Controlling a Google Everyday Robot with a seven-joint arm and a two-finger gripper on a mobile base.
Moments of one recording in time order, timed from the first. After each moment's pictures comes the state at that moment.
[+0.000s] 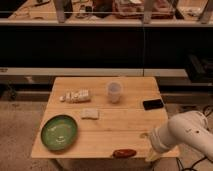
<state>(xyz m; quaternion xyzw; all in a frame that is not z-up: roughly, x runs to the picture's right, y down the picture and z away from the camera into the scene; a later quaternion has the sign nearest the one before) 0.189 0.262 0.654 -0.30 -0.16 0.00 0.94</state>
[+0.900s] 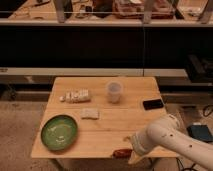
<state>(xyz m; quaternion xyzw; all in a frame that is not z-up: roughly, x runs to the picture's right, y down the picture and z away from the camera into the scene) 0.109 0.293 0.697 -0.30 -0.20 -0.02 0.93</state>
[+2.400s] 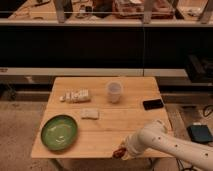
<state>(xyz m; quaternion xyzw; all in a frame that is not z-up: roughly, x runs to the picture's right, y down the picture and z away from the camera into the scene) 0.092 0.318 0.748 -0.30 -0.21 -0.03 0.93</state>
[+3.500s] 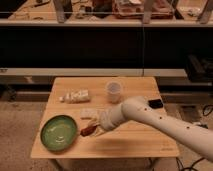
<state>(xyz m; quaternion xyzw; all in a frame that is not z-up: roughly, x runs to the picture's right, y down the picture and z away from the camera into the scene) -0.089 0.176 0.680 -0.23 -0.44 -0.03 0.87</state>
